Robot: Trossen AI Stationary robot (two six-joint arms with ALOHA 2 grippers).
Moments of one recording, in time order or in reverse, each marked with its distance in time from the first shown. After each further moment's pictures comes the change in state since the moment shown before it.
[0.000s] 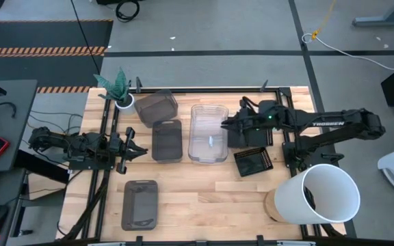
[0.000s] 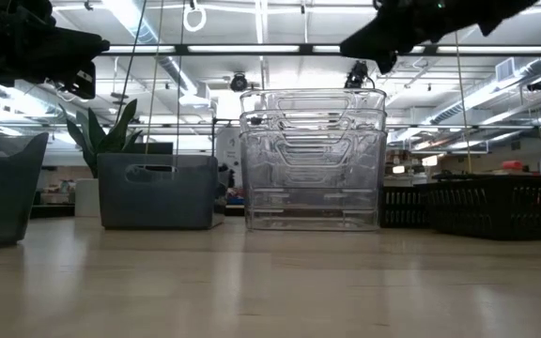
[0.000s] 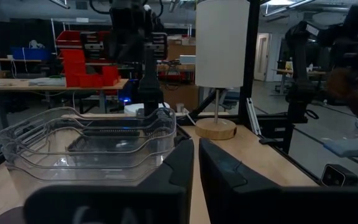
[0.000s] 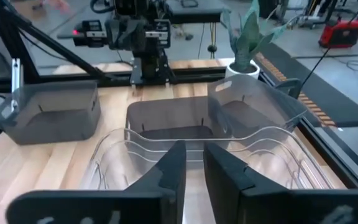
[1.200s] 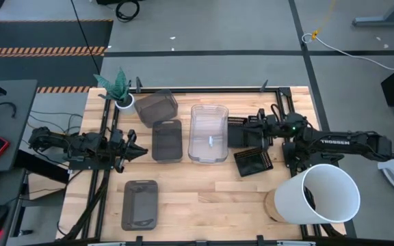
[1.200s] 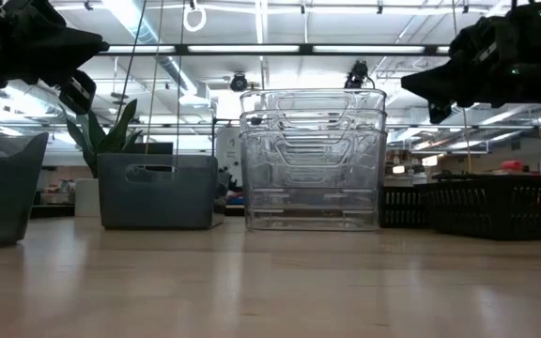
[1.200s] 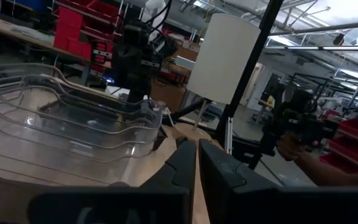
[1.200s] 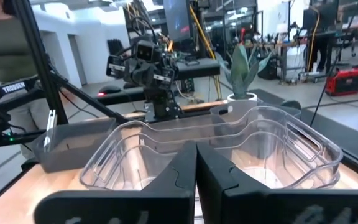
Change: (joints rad) left arm 0.000 0.000 0.000 0.001 0.000 -0.341; right arm -0.223 -0.426 -0.649 0.566 -0.255 0.150
